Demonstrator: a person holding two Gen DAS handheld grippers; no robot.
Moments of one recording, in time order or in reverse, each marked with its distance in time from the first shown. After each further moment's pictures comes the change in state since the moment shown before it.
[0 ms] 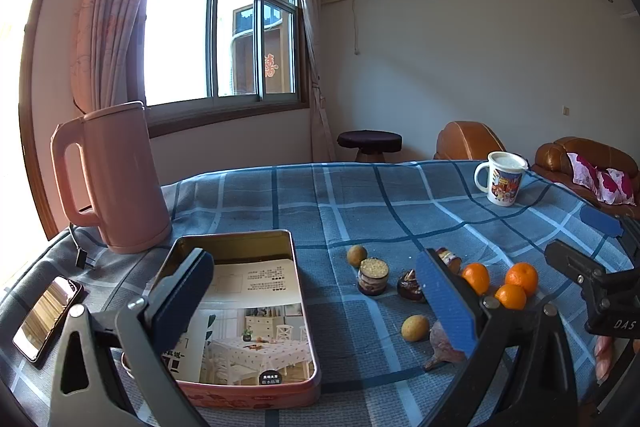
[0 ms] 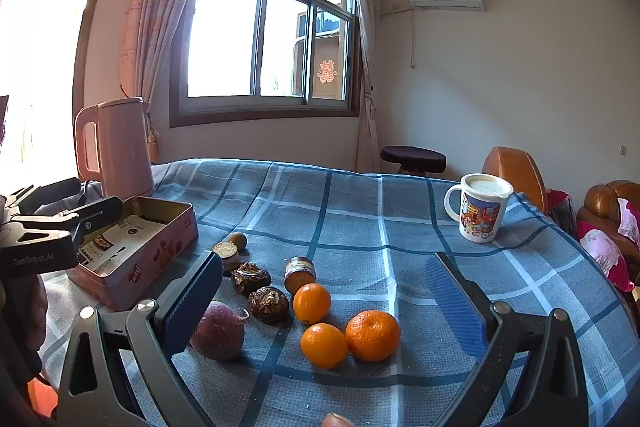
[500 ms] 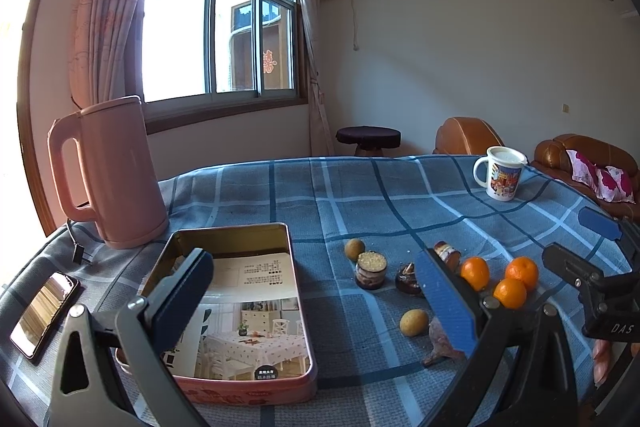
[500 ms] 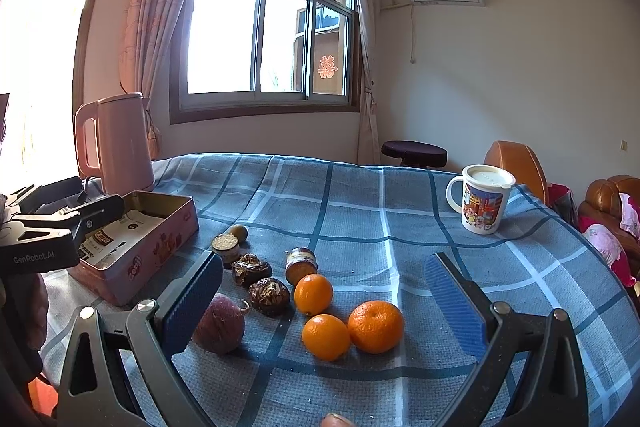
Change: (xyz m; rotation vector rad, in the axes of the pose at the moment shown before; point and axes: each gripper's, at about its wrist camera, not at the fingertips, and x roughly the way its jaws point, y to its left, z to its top) left arm 0.003 -0.002 -0.004 0.003 0.018 -0.005; right arm 0.001 0.000 -0.009 0.008 0.012 0.002
